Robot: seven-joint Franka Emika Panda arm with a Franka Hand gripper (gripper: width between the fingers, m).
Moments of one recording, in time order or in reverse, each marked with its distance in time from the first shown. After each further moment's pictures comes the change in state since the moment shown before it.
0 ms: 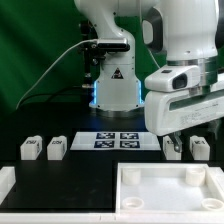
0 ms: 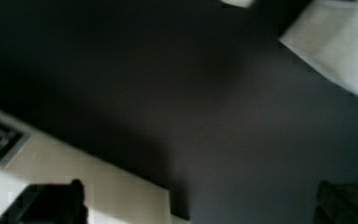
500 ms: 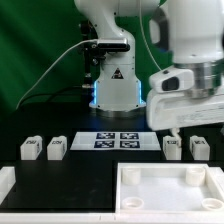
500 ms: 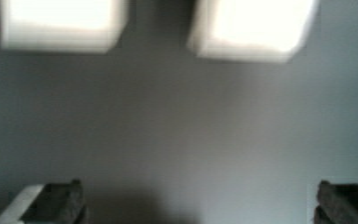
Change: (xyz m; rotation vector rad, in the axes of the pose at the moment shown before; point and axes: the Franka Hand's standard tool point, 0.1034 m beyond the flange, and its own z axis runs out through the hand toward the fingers) arm -0.008 -0.030 -0.002 0.015 -0.125 0.371
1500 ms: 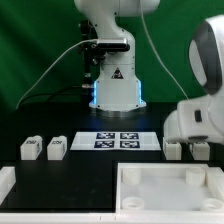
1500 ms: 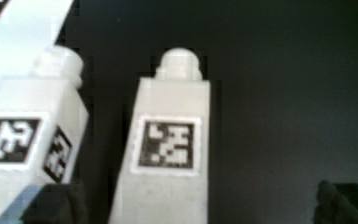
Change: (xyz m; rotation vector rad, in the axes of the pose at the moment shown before) arm -0.027 -0.014 0.028 -0.072 -0.839 0.052
